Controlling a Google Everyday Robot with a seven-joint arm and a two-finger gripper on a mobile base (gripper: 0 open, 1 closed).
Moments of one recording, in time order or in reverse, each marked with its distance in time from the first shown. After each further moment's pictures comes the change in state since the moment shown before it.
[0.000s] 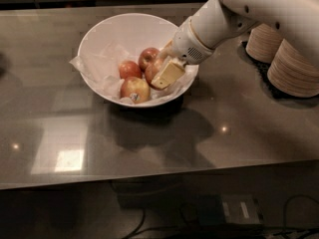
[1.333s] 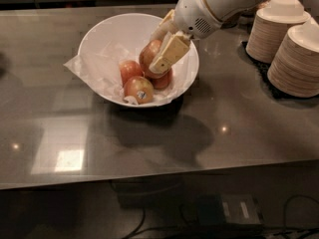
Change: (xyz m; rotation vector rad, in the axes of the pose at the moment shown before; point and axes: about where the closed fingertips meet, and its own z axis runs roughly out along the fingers) arm -0.050 -0.005 -0.054 0.021 -0.105 -0.108
